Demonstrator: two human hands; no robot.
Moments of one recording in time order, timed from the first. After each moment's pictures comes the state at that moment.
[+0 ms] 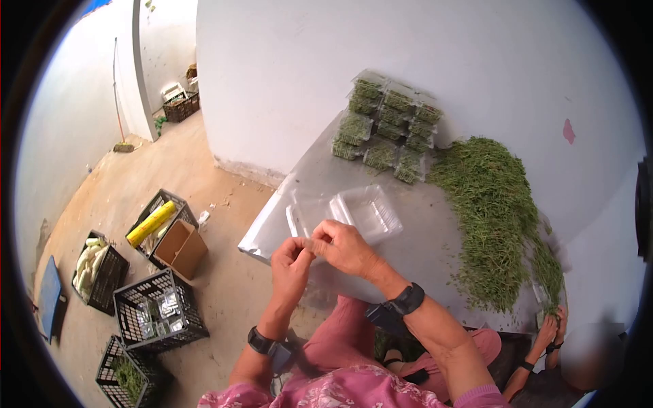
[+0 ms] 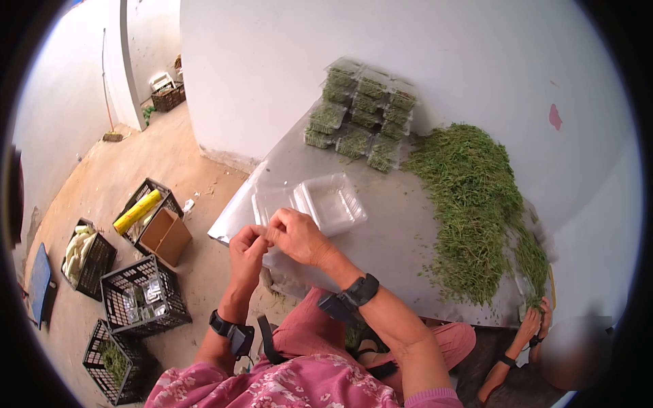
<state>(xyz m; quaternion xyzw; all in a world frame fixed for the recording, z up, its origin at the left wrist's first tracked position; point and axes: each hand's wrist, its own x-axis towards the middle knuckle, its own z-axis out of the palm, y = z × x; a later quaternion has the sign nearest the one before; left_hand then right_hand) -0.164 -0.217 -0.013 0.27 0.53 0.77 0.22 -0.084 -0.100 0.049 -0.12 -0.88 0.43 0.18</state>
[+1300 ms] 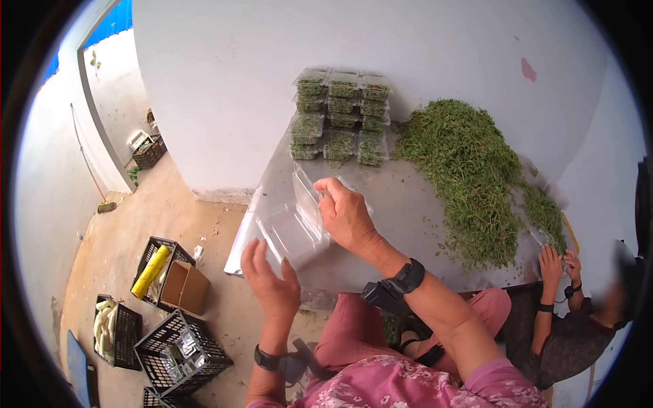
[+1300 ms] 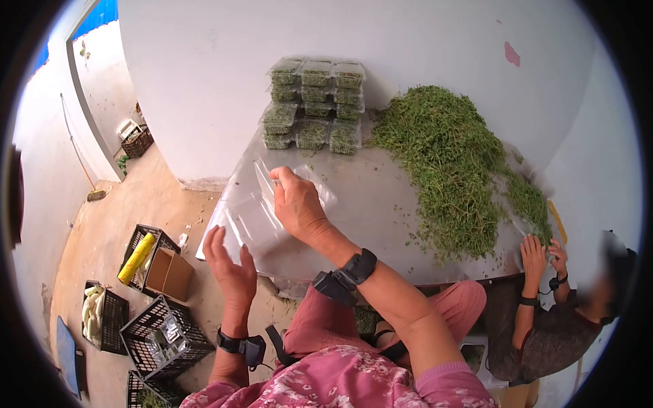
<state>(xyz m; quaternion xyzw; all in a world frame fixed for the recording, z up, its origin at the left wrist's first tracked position) -0.137 -0.222 0.012 0.39 0.71 0.51 -0.28 -0.058 -0.069 0.074 -0.22 -0.83 0.27 0.44</state>
